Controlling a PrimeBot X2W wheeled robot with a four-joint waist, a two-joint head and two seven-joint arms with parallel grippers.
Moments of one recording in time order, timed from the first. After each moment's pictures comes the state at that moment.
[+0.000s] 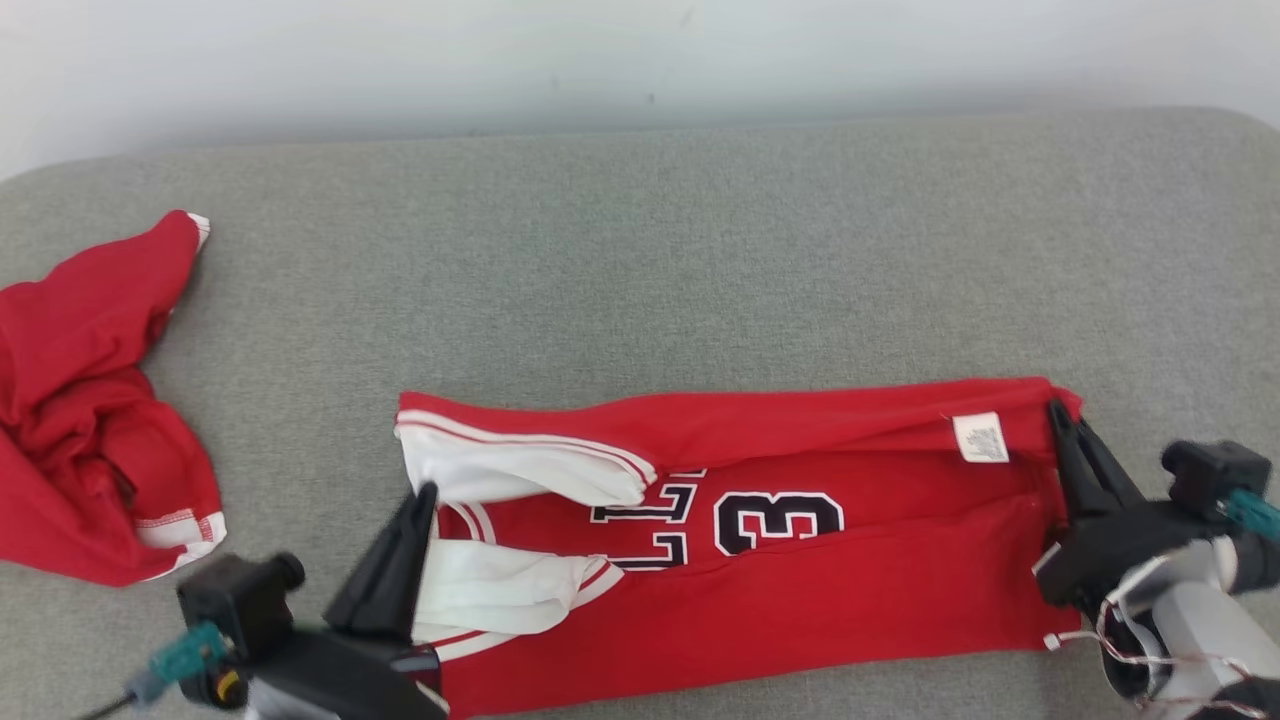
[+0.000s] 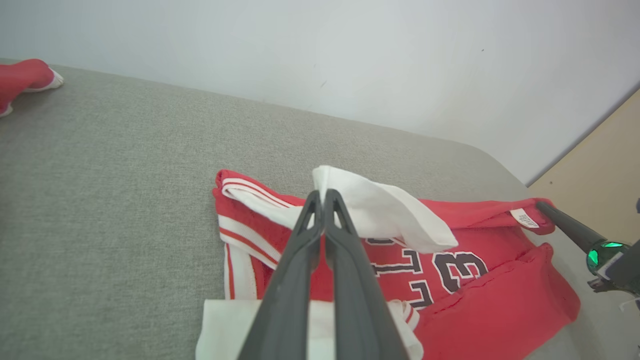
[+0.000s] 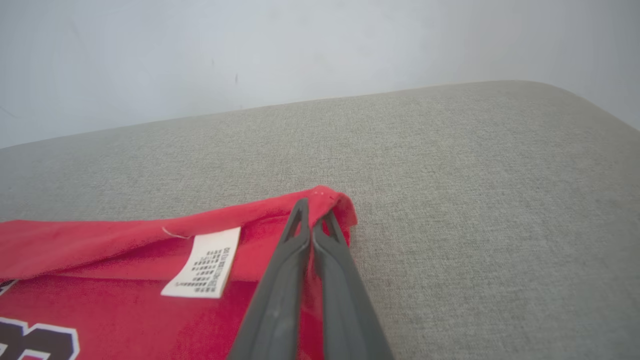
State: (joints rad) left arm -0.32 0.56 -0.70 0.02 -0.99 0.14 -0.26; right arm -0.39 -0.45 0.21 0.63 0.55 0.13 -0.26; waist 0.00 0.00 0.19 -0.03
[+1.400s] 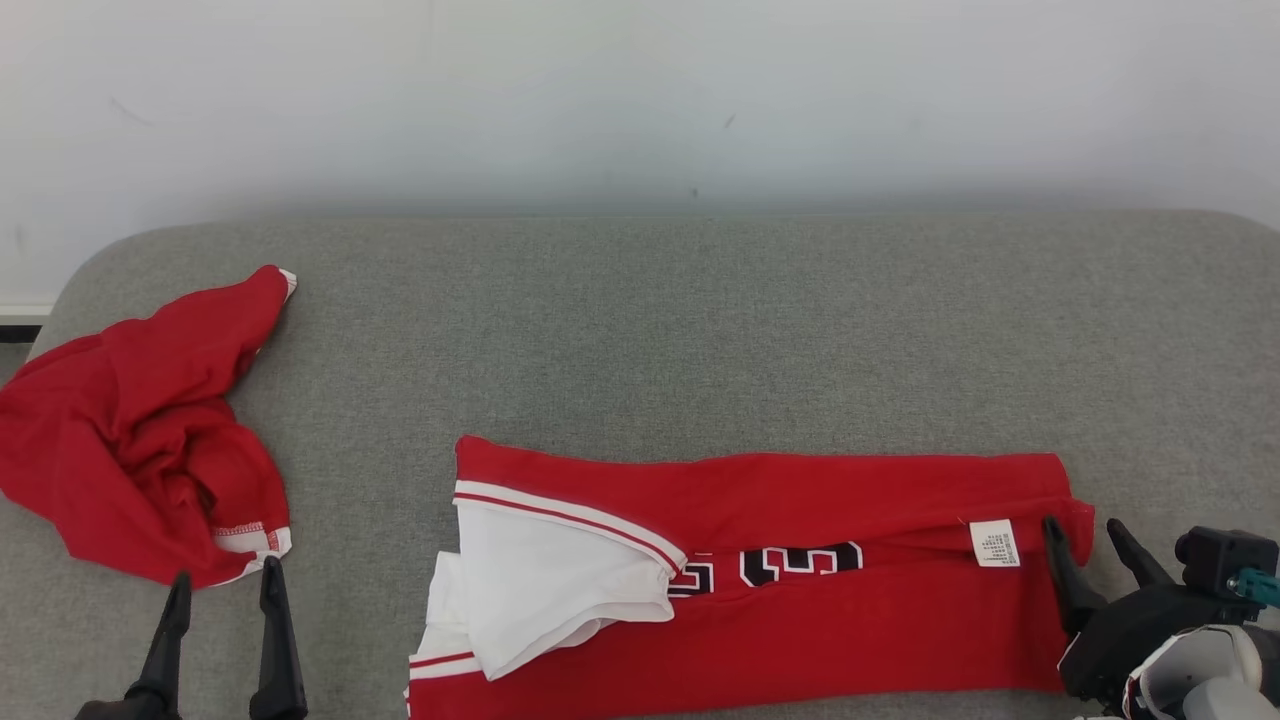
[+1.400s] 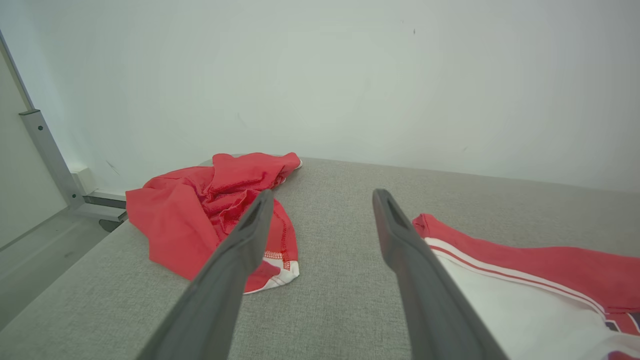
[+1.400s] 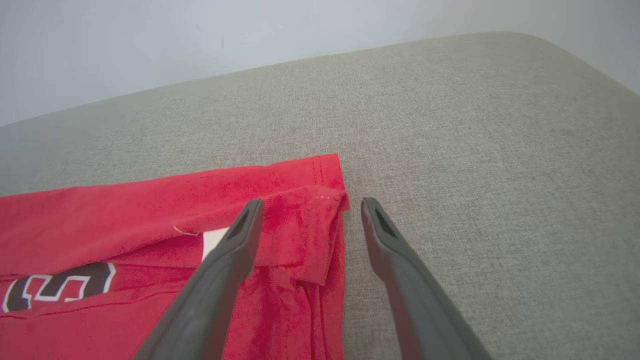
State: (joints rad) left arm 0.04 0.27 -0.09 0.04 -0.39 0.10 -0.26; right arm -0.17 -0.39 0.00 0.52 0.47 0.13 -0.06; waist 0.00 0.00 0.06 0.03
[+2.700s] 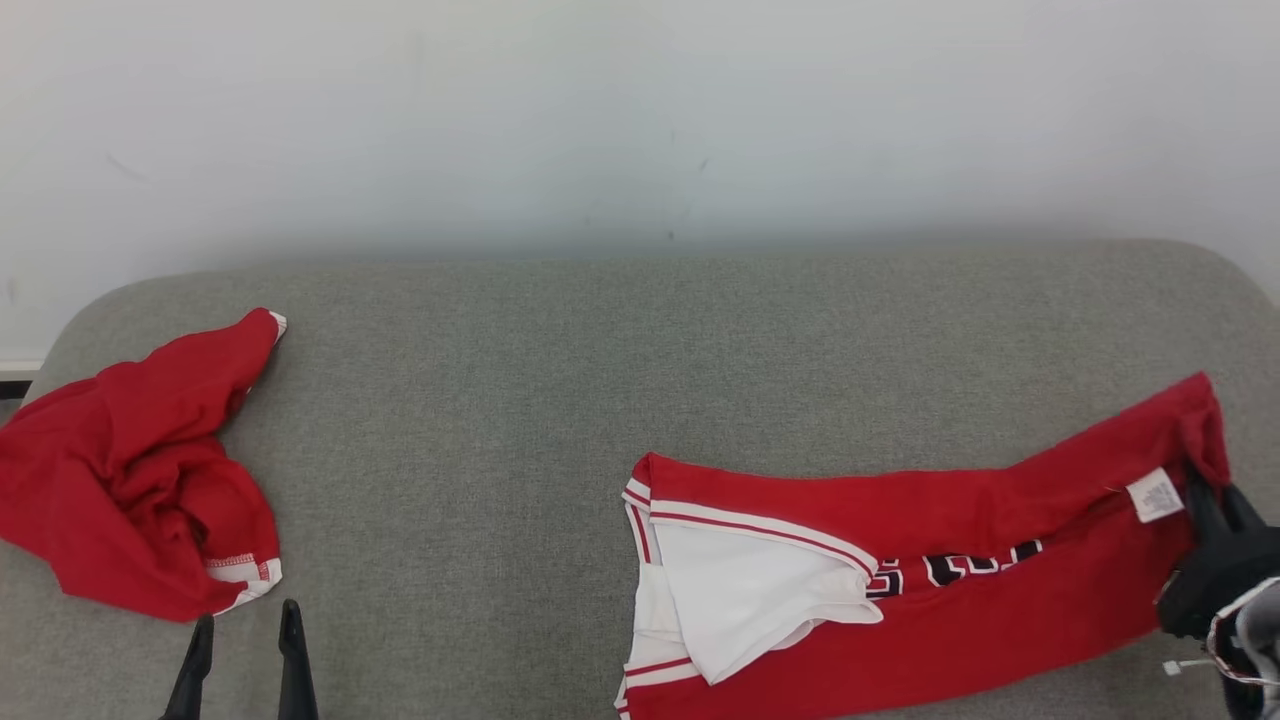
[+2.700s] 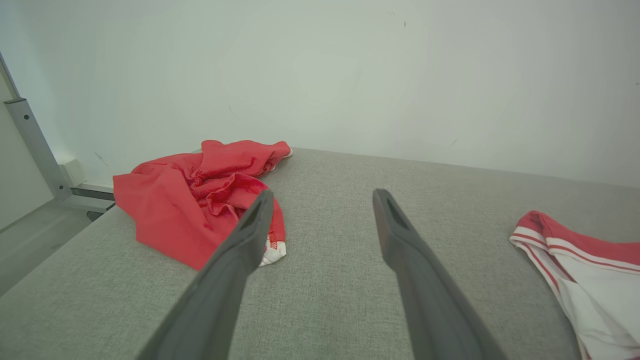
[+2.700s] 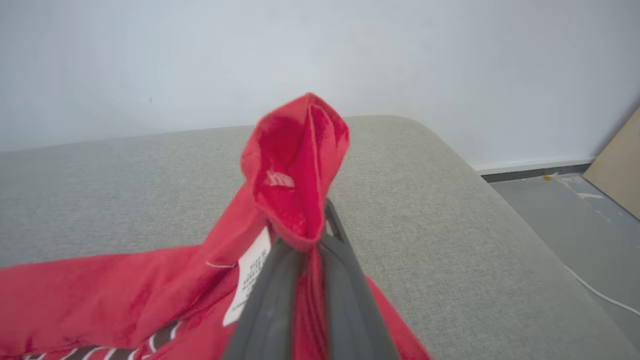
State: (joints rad) left arm 0.07 0.10 0.08 0.13 -0.22 -0.06 -0.26; right arm -0.34 -0.56 0.05 0.78 0.50 0.13 -0.18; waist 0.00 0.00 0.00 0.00
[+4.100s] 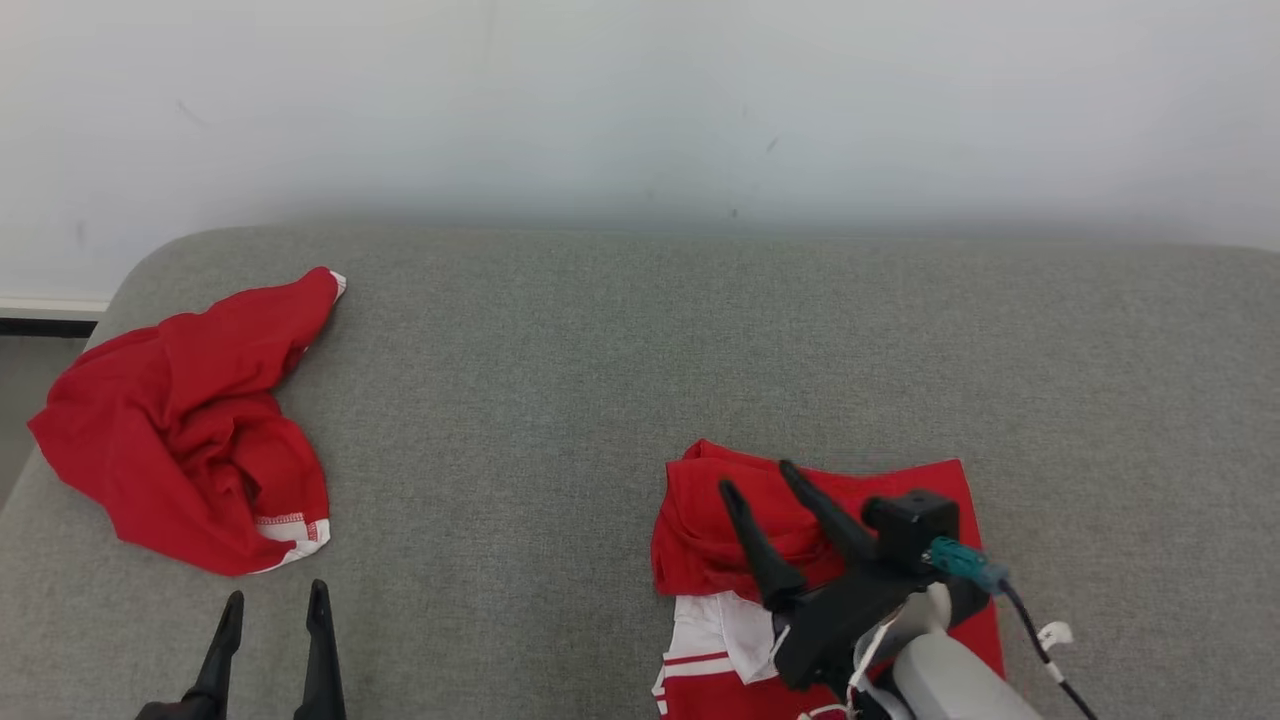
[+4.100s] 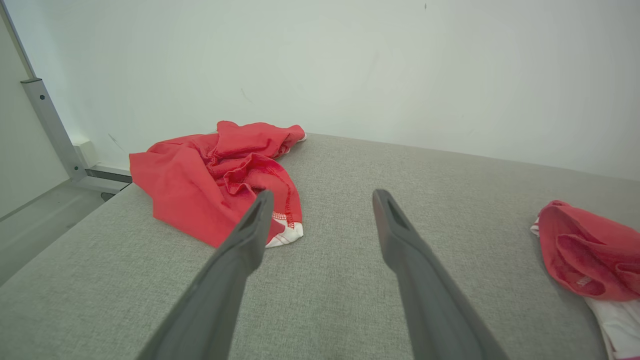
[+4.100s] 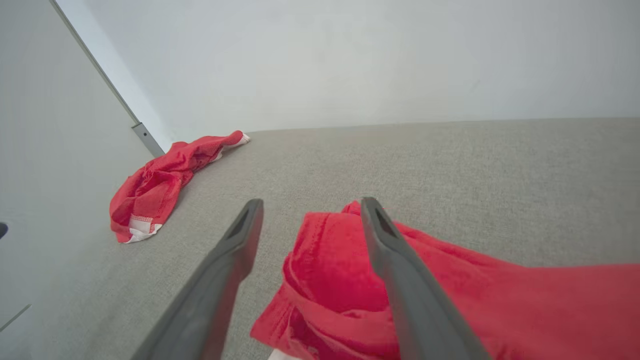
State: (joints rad) left arm 0.01 0.07 0.09 0.20 -0.18 -0.11 -0.26; right arm -0.36 -0.12 0.41 0.55 0.43 0.13 -0.17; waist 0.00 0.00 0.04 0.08
